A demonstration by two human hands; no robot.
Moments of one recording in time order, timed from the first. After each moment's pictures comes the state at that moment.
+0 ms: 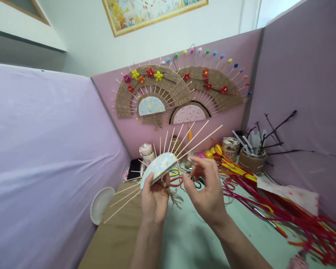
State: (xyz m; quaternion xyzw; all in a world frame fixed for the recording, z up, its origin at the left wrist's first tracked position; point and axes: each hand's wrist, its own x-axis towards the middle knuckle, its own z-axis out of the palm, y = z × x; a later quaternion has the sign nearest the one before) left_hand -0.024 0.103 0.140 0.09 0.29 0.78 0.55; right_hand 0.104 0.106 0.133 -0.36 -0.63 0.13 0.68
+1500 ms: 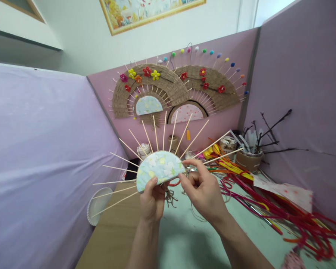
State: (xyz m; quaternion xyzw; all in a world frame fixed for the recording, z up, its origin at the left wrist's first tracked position) left_hand -0.026 0.106 0.118 0.27 0.27 0.77 0.51; right_hand 0.113 0.103 0.137 -0.39 -0.64 0.33 0.58
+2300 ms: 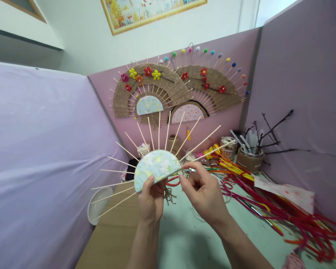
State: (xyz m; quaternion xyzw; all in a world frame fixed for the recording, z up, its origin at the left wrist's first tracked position) left_hand -0.027 0.107 0.123 0.25 0.27 0.80 0.48; right_hand 0.111 0.101 0.138 -0.38 -0.64 0.32 0.59
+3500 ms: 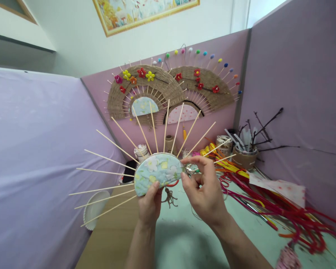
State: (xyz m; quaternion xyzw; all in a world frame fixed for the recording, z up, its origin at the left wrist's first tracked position) left_hand -0.028 0.107 0.109 0.34 0.27 0.77 0.48; right_hand 0.116 0.097 0.138 -0.37 -0.60 0.29 0.64
